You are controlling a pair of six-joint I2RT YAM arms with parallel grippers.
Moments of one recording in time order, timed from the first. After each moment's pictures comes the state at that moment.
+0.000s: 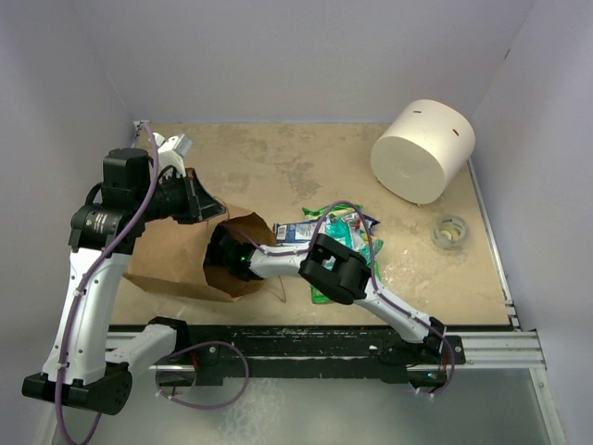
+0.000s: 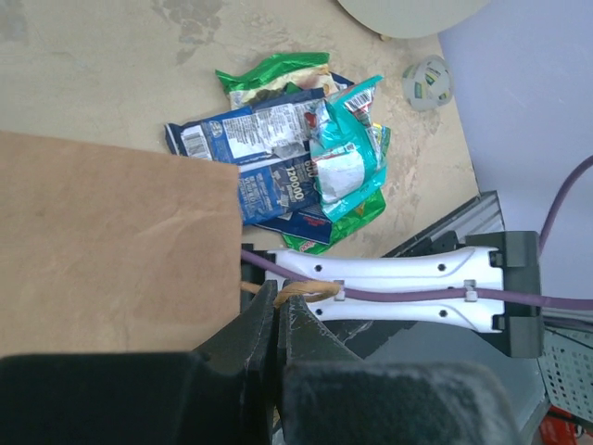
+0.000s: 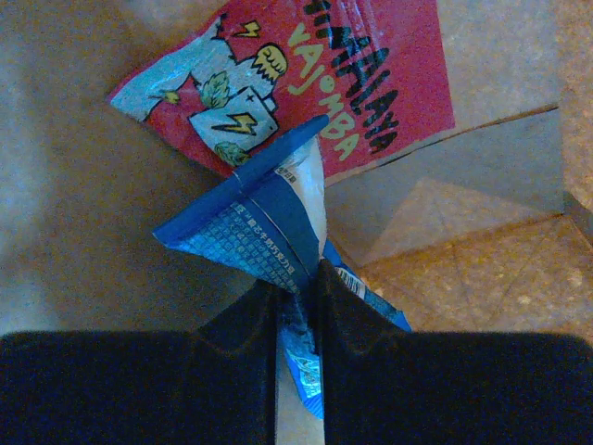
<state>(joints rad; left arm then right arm) -0.16 1.02 1.40 -1.00 0.56 -0.36 1.16 2.53 1.82 0.36 -0.03 -1.06</state>
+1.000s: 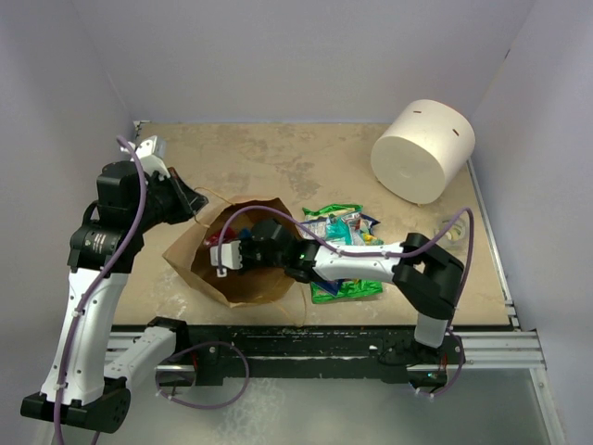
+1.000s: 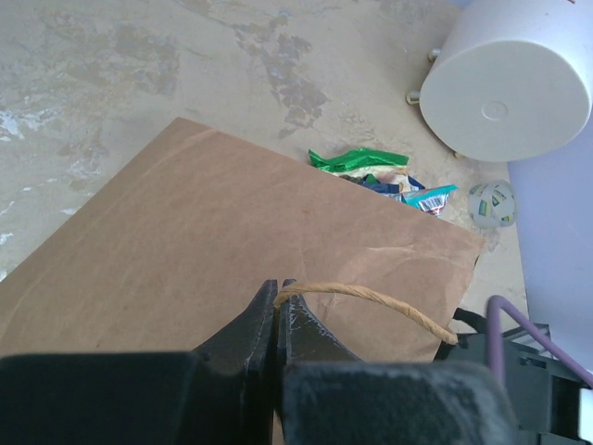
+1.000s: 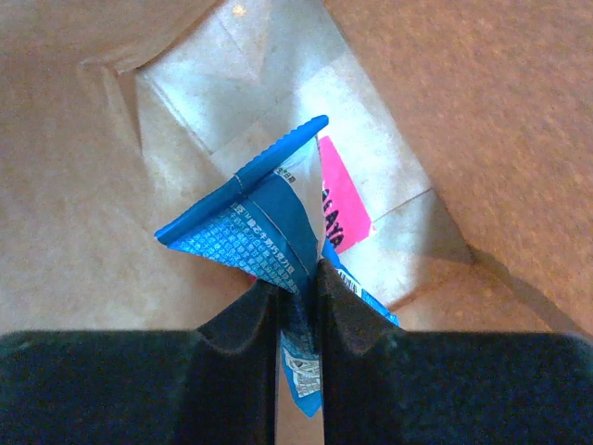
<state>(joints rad) -0.16 0.91 1.29 -0.87 0.22 -0.50 1.13 1.83 1.17 0.21 -0.12 -0.74</state>
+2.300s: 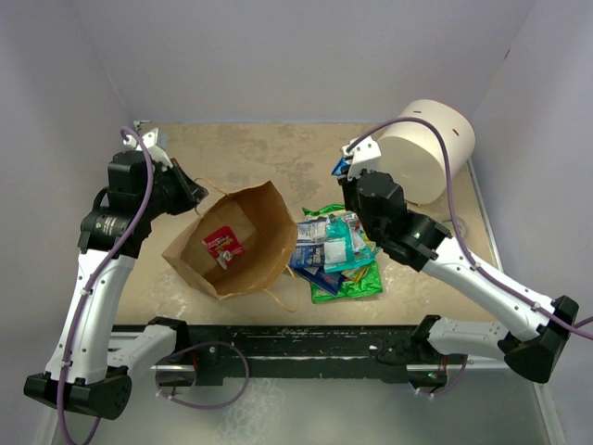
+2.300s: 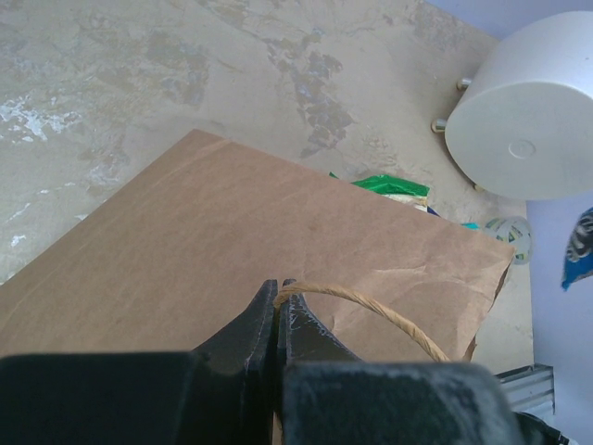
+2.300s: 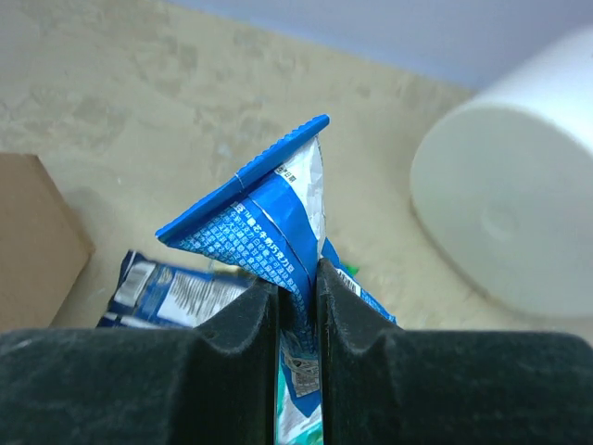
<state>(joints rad) -0.16 0.99 1.28 -0.82 0.15 -0.55 0.87 1.14 1.15 -0.26 0.64 -0.02</state>
